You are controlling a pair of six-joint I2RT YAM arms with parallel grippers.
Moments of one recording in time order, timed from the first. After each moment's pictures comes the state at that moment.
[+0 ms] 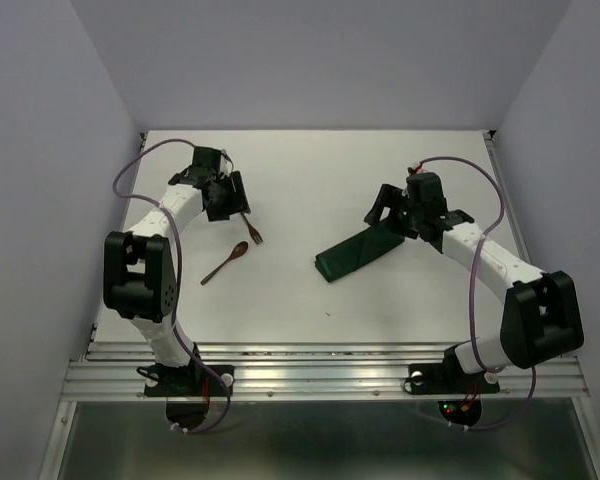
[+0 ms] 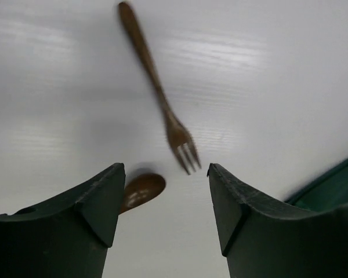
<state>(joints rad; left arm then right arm) -0.20 1.72 1.33 -0.53 0.16 -0.39 0.31 1.43 0.98 -0.25 -0.08 0.57</state>
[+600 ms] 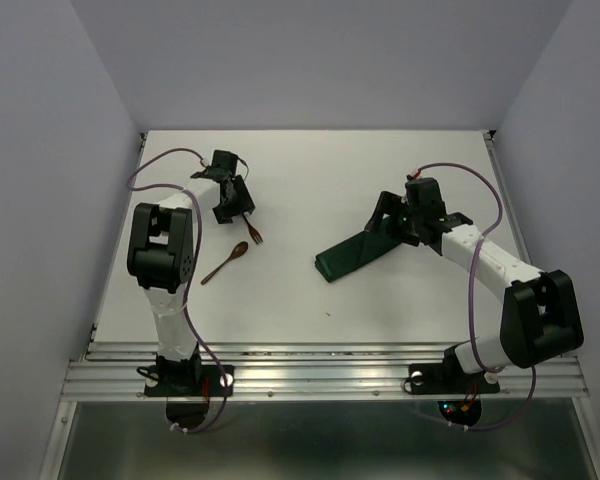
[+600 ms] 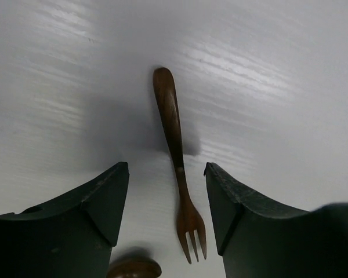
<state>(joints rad) -0.19 1.97 1.37 -0.47 -0.04 -0.57 0.31 1.42 0.93 -0.30 -0.08 0.57</state>
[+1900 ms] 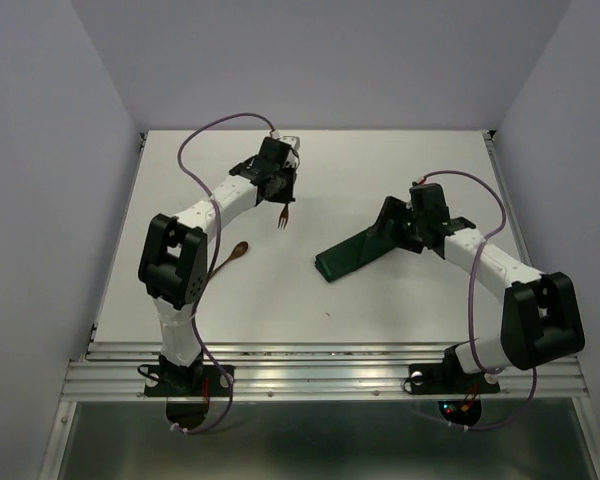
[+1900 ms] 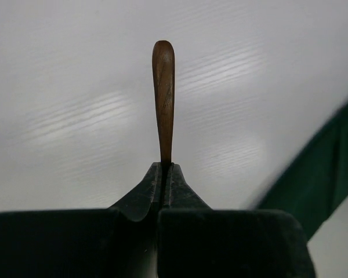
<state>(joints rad) -0.45 1.92 1.51 -0.47 -0.07 -0.29 0.29 1.41 0.88 -0.30 -0.08 0.60</state>
